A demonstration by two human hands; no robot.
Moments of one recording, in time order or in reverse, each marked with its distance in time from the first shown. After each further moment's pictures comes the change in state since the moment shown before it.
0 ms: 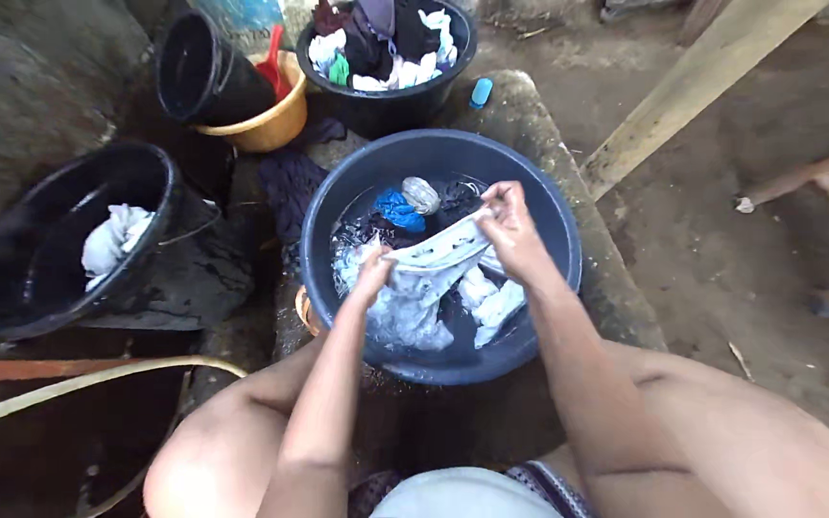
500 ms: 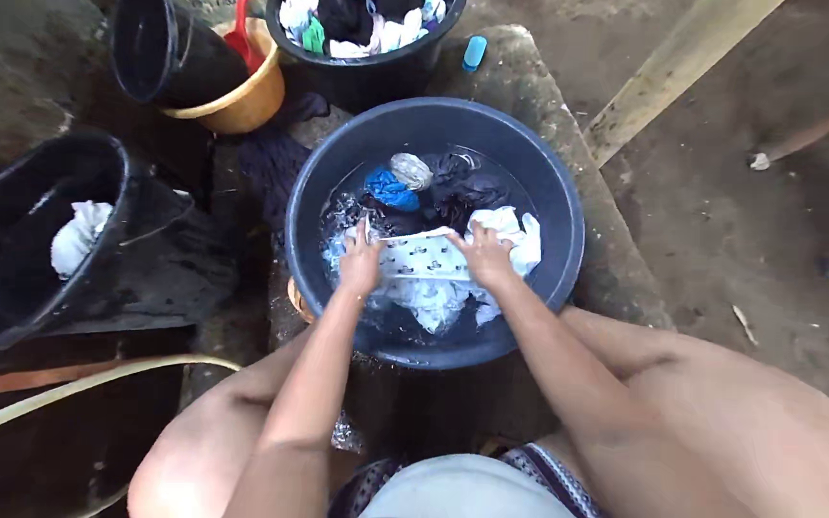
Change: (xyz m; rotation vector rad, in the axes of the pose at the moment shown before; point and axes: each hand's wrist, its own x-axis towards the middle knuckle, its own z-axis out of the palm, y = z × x) left_hand 0.025 -0.021 0.007 1.054 -0.010 0.065; right_hand -0.019 0.127 0.021 -0.910 -0.362 0.313
